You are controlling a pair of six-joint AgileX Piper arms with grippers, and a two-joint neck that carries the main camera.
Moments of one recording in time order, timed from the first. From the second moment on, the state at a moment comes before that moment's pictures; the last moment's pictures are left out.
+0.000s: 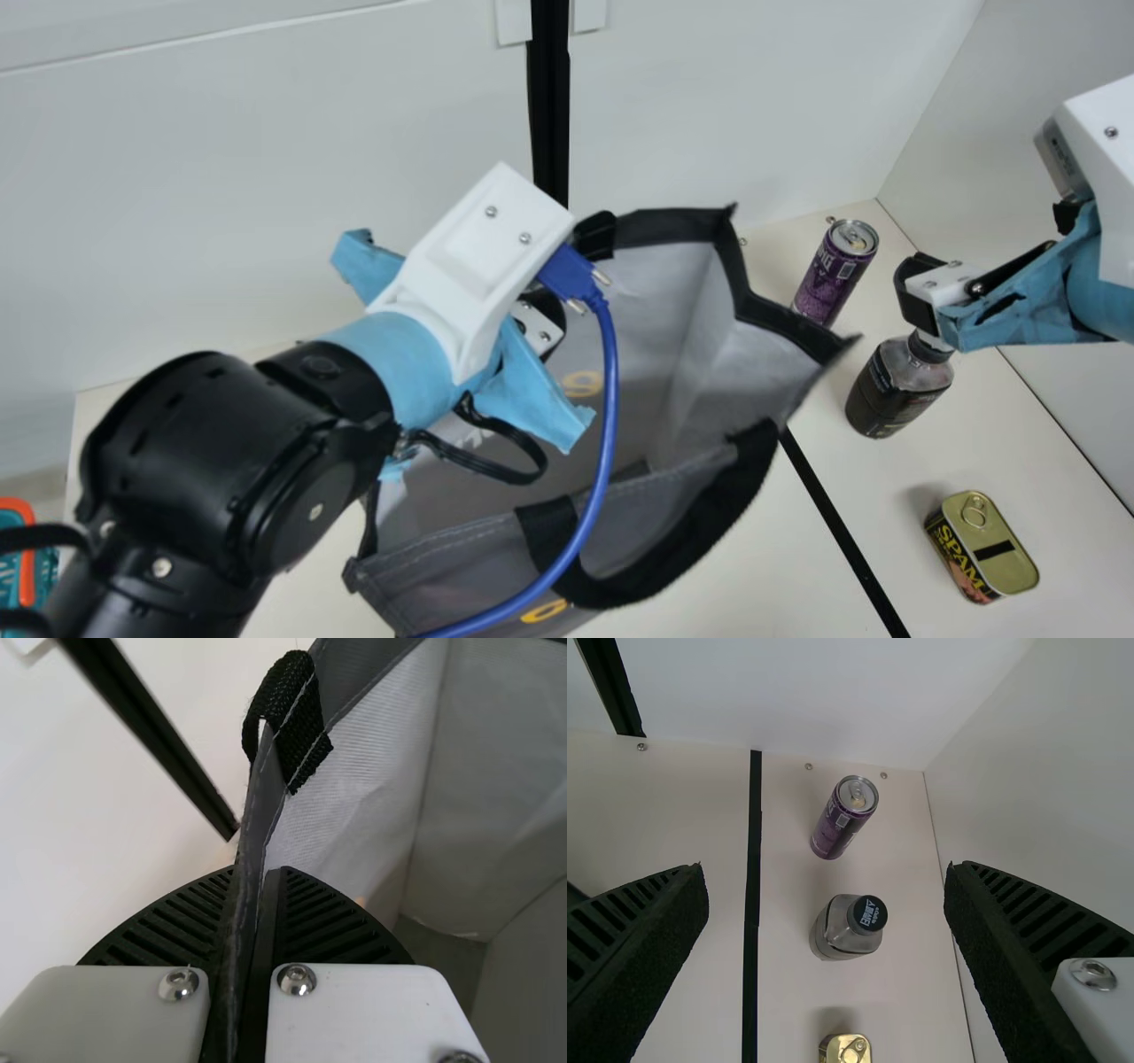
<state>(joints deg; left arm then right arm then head) -52.4 107.8 -128.9 8.5 63.5 8.4 -28.5 67.3 -95.3 7.3 69.9 -30.3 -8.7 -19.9</state>
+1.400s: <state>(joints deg) -54.0 89.9 -104.6 61.4 68.0 -35.0 -28.5 67.3 -95.3 7.3 69.9 -30.3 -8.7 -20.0</state>
